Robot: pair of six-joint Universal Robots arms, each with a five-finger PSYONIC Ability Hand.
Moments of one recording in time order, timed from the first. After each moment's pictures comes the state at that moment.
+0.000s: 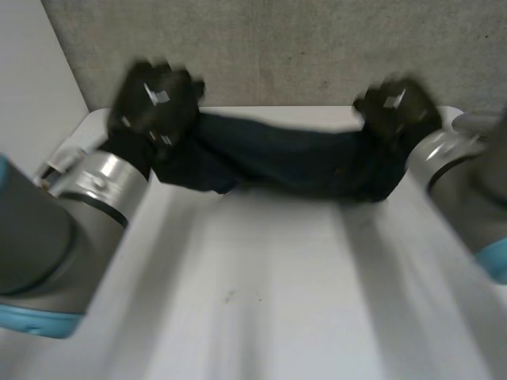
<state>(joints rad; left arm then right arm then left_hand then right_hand) 4.16 -1.66 -1.61 3.49 -1.55 3.62 1.98 -1.33 1.36 -0.01 1.50 2.59 1.13 1.20 1.19 1.20 0.98 1.10 1.18 1.19 1.20 0.98</state>
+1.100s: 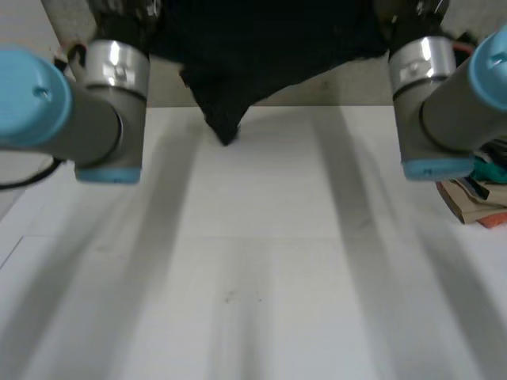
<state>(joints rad) 4.24 -2.06 -1.16 3.88 -1.61 3.73 2.01 -1.03 1.03 -0.54 1.59 2.41 1.13 1.20 1.19 1.20 0.99 1.10 1.18 1.19 1.20 1.01</state>
